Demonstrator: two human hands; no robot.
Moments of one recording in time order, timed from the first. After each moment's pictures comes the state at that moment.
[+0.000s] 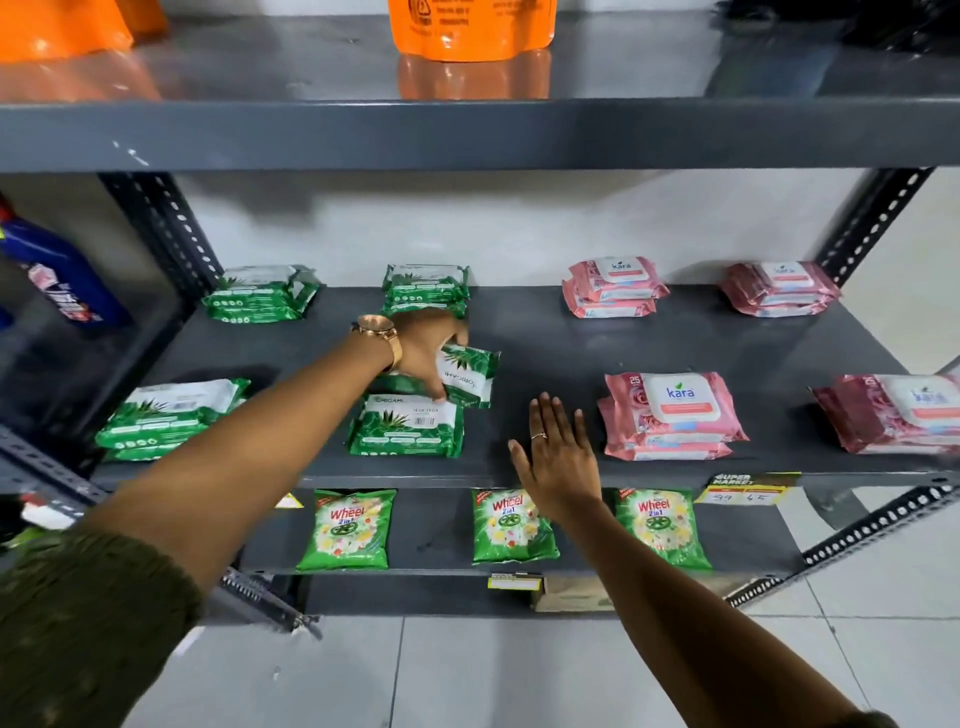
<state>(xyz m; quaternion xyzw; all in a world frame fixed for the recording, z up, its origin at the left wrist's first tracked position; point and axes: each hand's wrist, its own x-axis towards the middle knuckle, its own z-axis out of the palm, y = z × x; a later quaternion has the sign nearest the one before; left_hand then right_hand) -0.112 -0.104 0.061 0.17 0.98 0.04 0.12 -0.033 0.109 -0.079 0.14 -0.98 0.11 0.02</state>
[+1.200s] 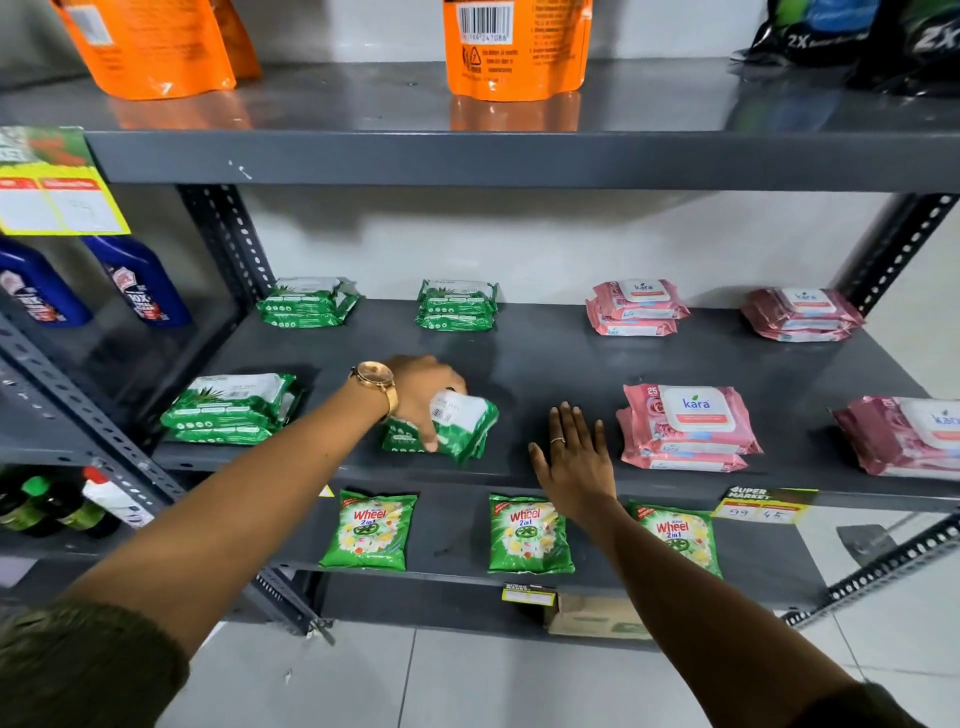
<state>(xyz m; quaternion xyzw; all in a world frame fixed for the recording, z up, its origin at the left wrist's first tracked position) -0.049 -0.130 0.052 0.15 0.97 -0.02 0.17 -0.033 0.109 -0.079 0.14 -0.99 0.09 0.00</state>
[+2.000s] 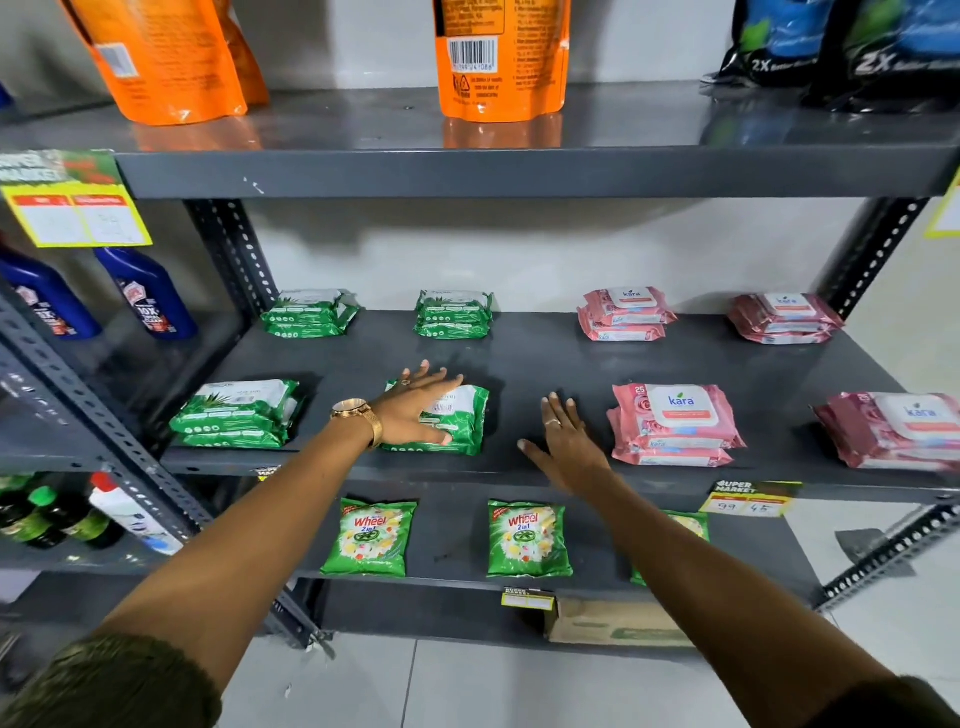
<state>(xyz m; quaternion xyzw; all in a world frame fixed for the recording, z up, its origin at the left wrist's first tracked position) -0.017 -0.136 0.026 0.11 0.97 0.17 0.15 -0.036 0.113 -0.038 0.18 -0.96 0.21 -0.09</state>
